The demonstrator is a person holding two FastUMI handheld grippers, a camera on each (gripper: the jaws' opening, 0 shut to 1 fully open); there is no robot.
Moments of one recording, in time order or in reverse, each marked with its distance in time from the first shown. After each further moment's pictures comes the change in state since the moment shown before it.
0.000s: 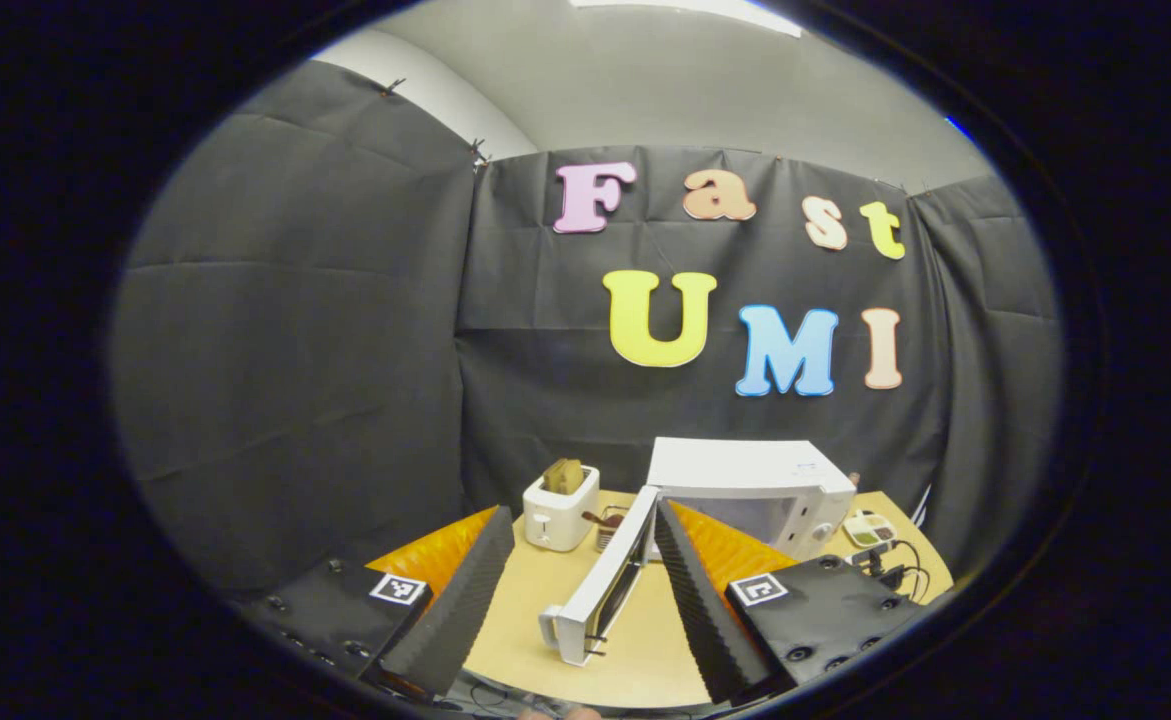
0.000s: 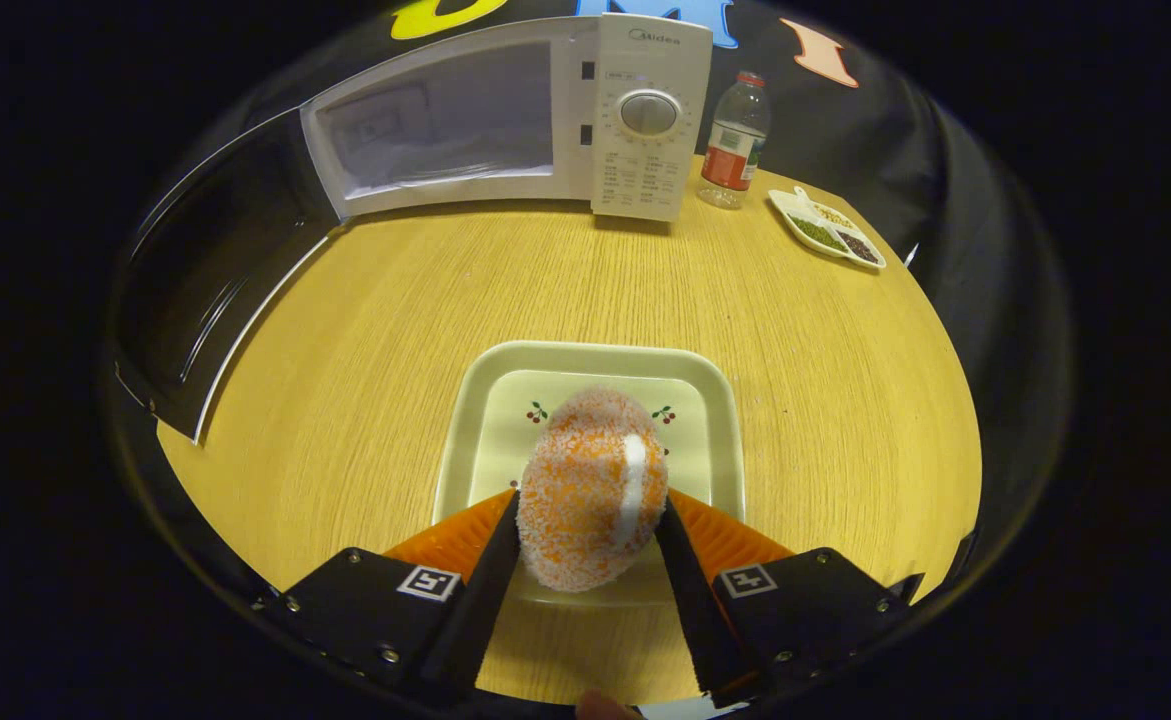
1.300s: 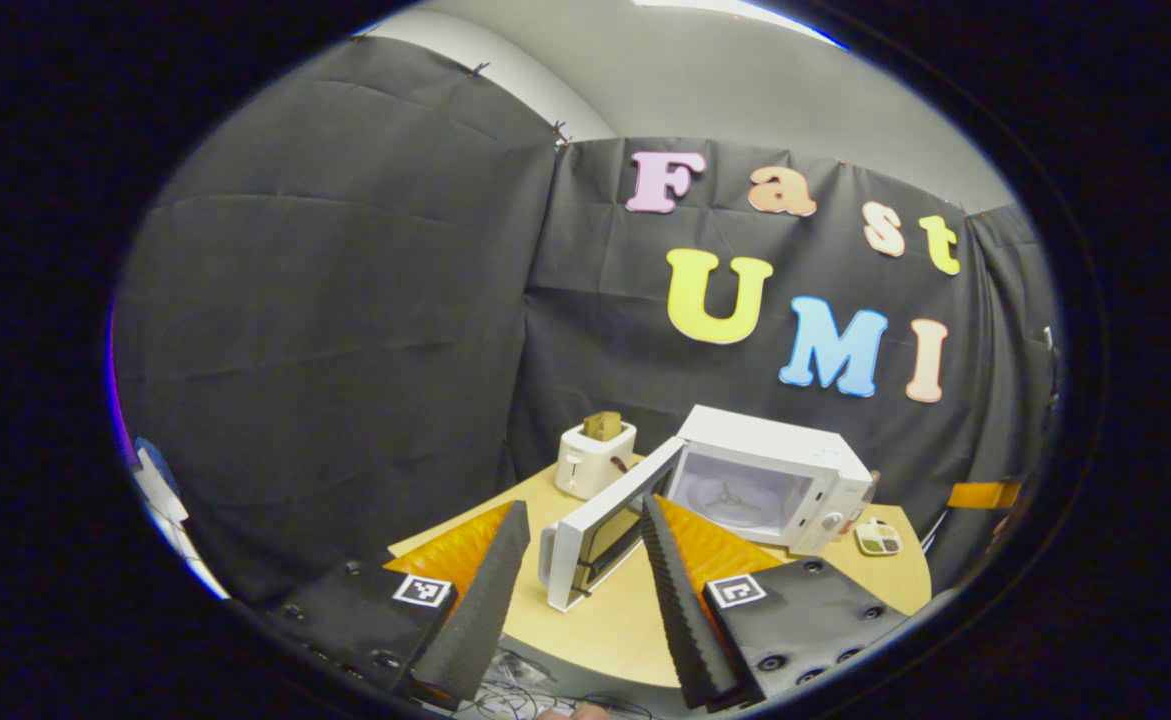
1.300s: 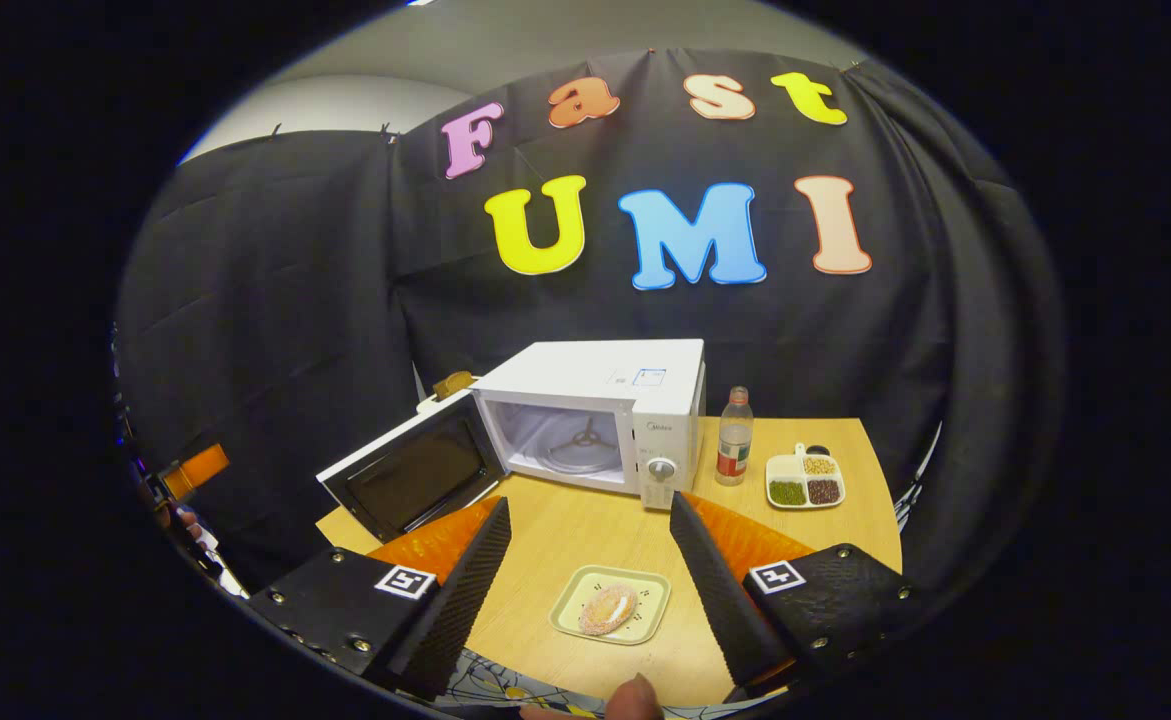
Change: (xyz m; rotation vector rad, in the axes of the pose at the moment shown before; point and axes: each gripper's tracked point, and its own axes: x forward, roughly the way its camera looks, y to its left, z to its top) left arm -0.088 -0.002 -0.070 -0.138 0.008 0.194; right arm -0.288 -0.044 0.138 -0.069 -0.585 0.335
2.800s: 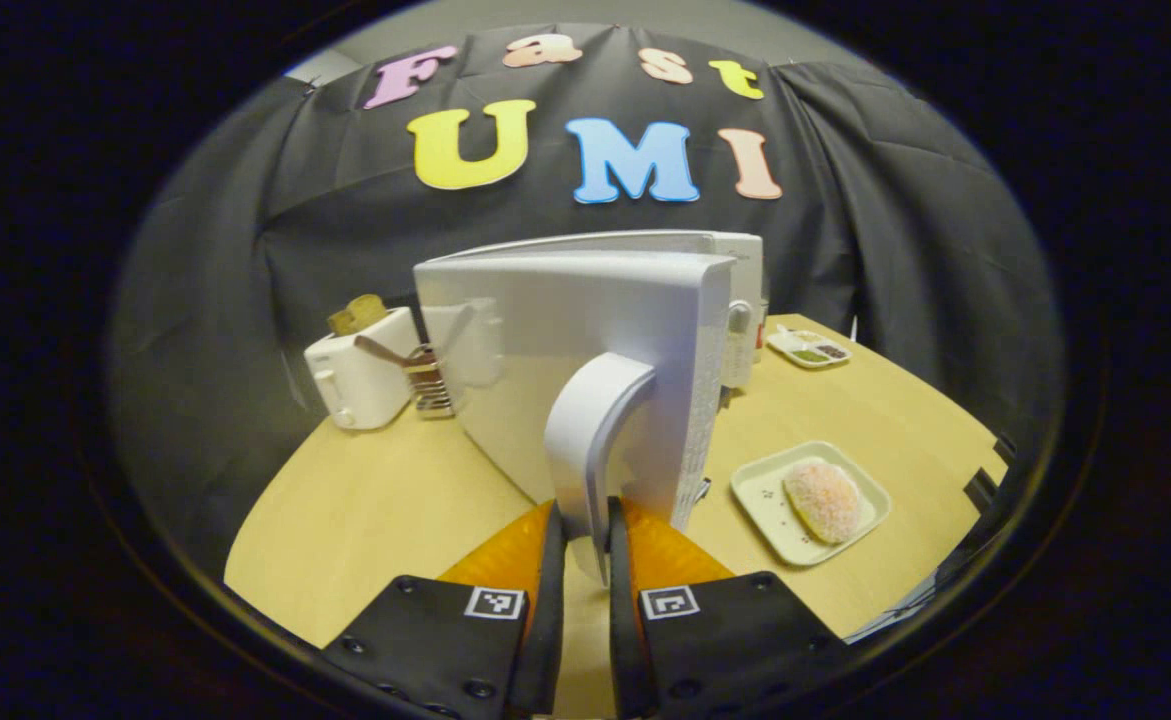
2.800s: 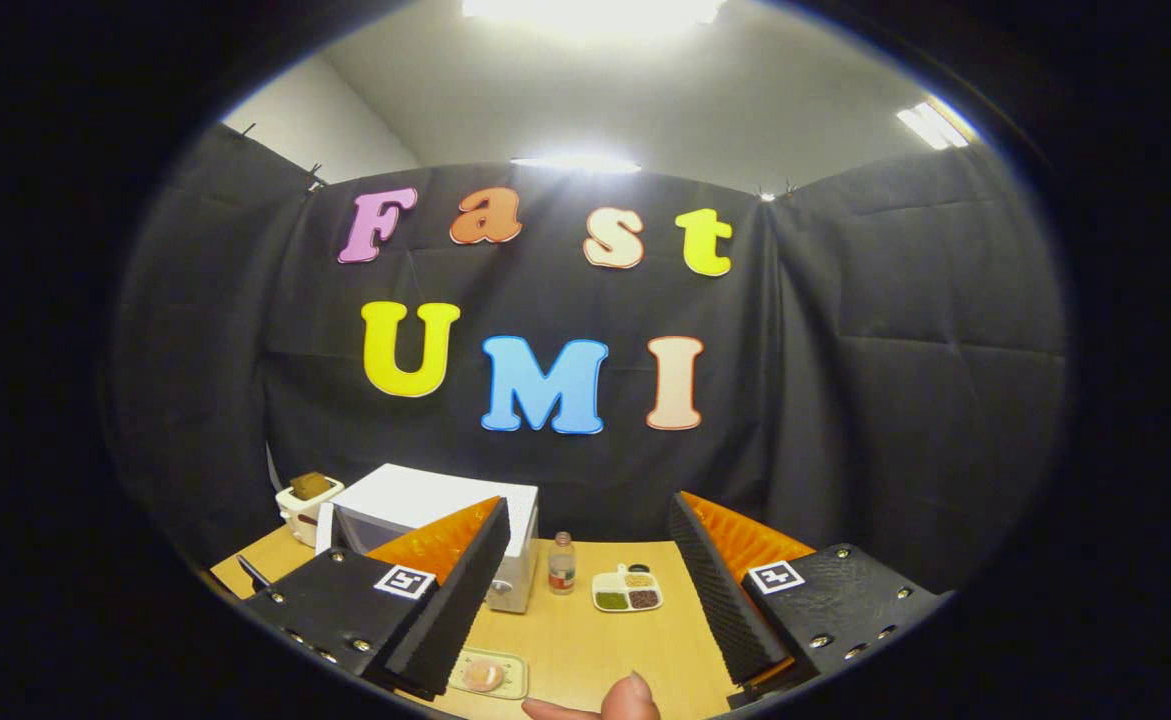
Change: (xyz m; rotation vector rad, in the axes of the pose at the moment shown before) left arm 0.168 -0.149 -0.283 0.378 0.307 -0.459; right arm -0.112 -0.037 0.180 -0.112 -0.356 -0.429
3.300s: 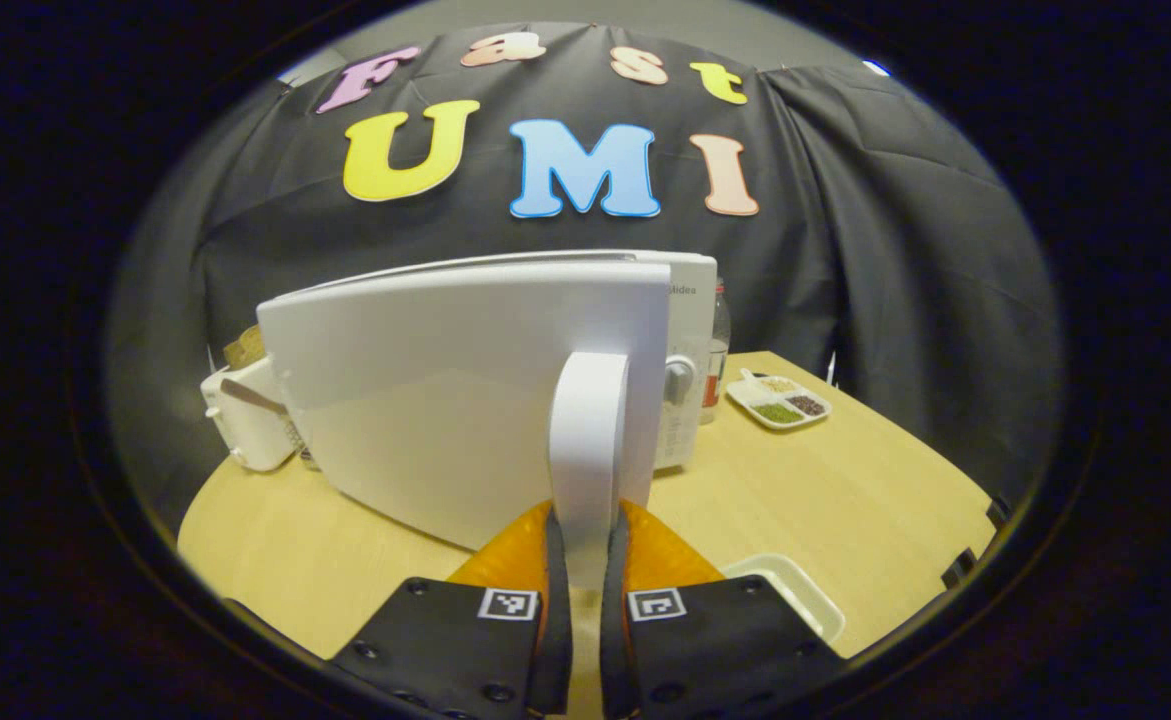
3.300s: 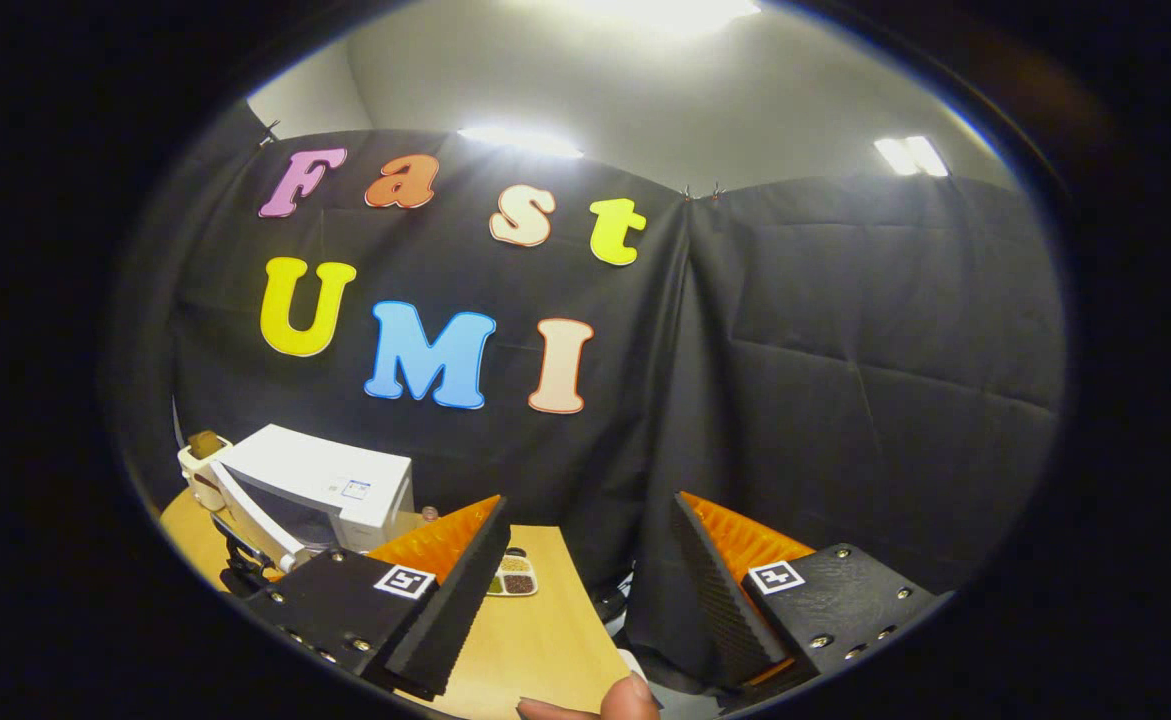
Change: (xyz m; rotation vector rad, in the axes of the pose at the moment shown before) left arm 0.107 -0.142 0.074 -0.006 -0.068 -0.159; right arm -0.022 -0.121 -0.006 -0.072 0.058 -0.296
